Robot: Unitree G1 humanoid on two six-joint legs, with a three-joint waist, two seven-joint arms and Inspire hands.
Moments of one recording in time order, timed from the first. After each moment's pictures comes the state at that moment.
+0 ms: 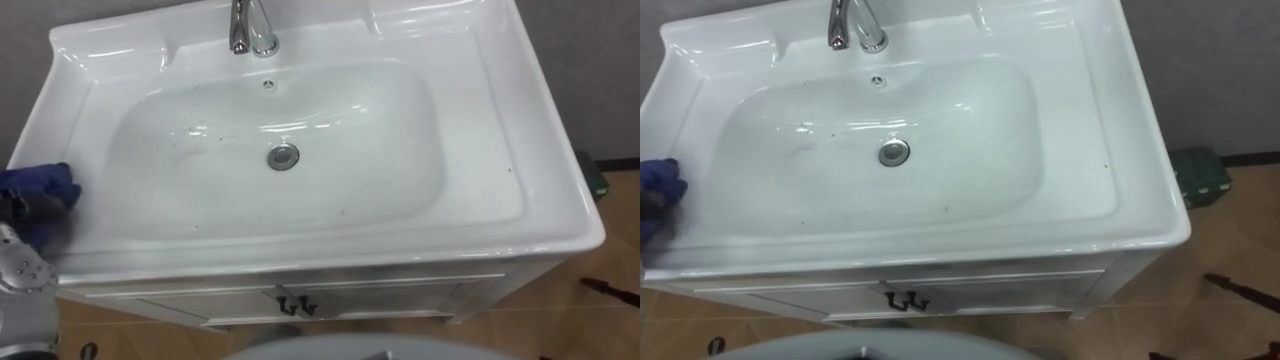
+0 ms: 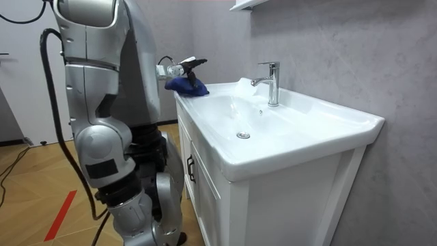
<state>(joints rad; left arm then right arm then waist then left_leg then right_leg) 0.19 0.41 0.39 0.23 0.51 0.08 0.38 0.20 -0.38 -0.11 1.16 -0.08 0.07 0.09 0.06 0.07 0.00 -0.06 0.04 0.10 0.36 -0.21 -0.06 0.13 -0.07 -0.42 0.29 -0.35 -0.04</state>
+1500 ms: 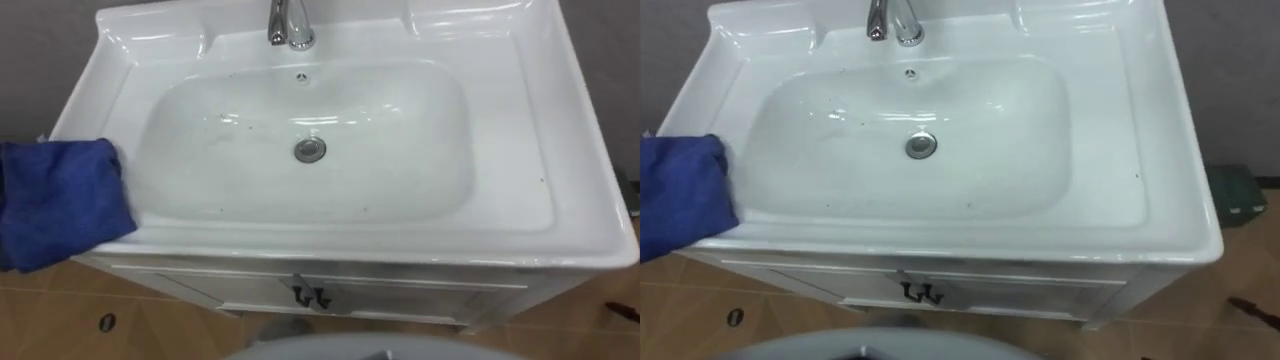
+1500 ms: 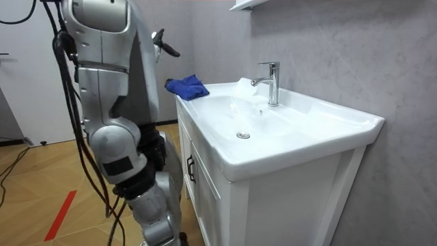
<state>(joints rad) 0.18 0.46 0.71 0.19 0.00 0.06 0.53 0.24 -0.34 -0.18 1.09 -0.11 0.13 0.09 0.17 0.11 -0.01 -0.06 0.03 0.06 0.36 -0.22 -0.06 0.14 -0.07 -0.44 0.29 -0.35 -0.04</state>
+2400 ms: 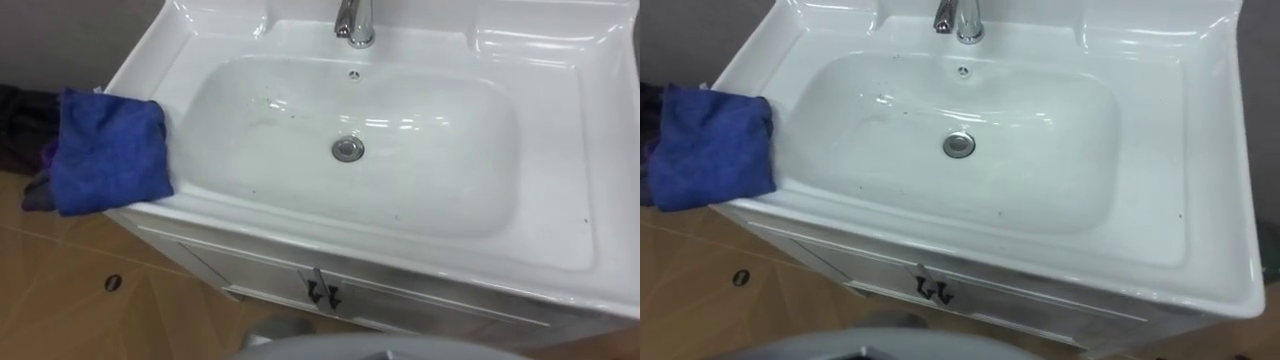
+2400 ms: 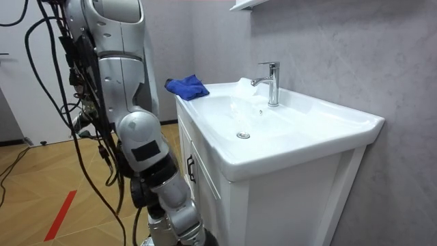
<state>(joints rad) 0.46 0.26 0.60 1.11 -0.20 0.06 0.44 0.20 -0.39 -0.17 1.18 -0.01 0.12 0.11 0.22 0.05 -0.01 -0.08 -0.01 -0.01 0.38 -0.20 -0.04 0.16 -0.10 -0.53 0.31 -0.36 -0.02</state>
